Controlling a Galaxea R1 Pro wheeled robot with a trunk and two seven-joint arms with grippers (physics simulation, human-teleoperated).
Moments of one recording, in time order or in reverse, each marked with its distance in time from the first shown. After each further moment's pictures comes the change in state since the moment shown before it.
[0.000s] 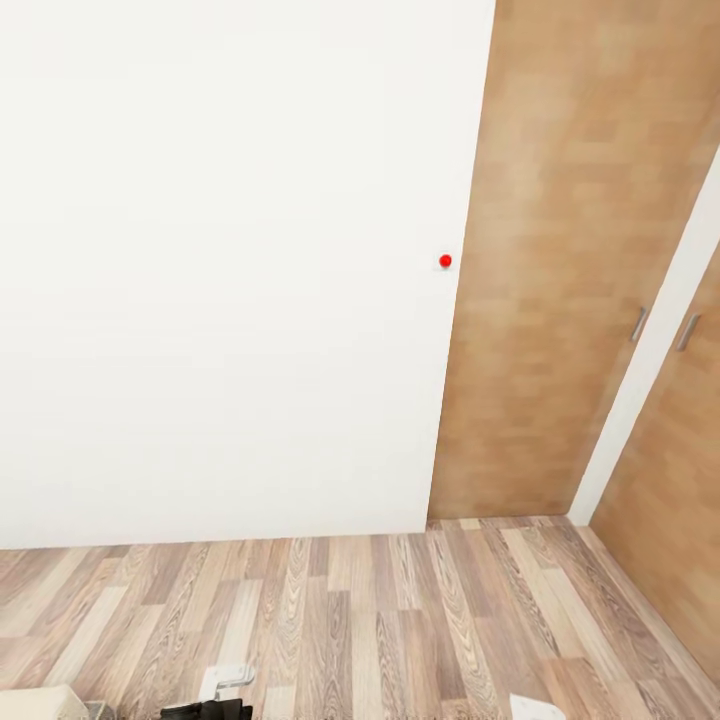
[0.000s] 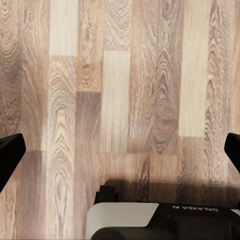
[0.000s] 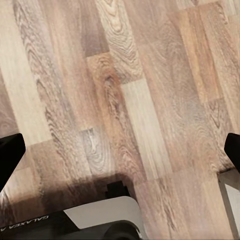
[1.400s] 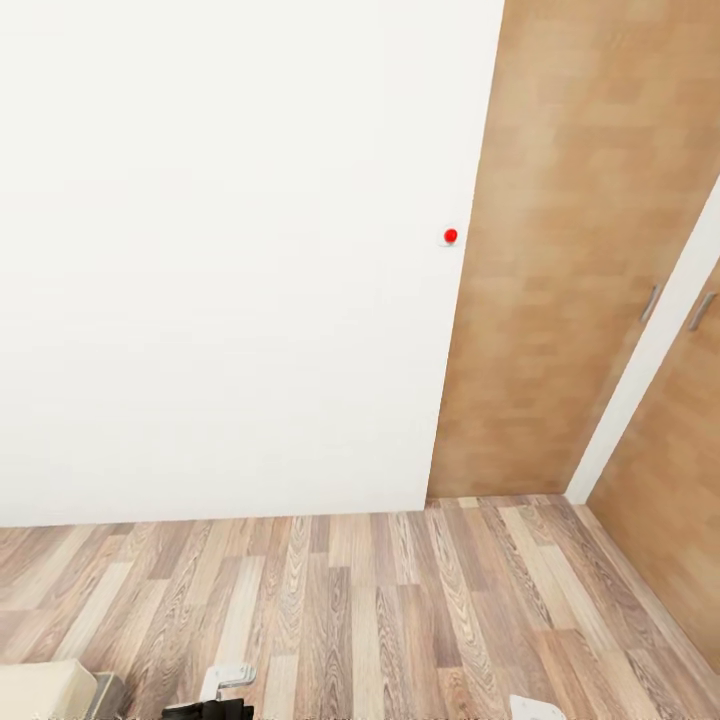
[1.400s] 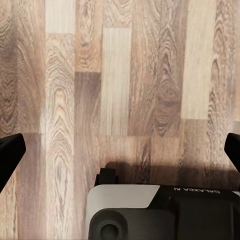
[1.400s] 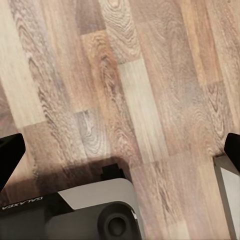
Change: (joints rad) left arm 0.000 -0.003 0.000 0.000 0.000 0.000 0.000; right arm 0.000 0.000 0.001 0.000 0.003 0.000 0.001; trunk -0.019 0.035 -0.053
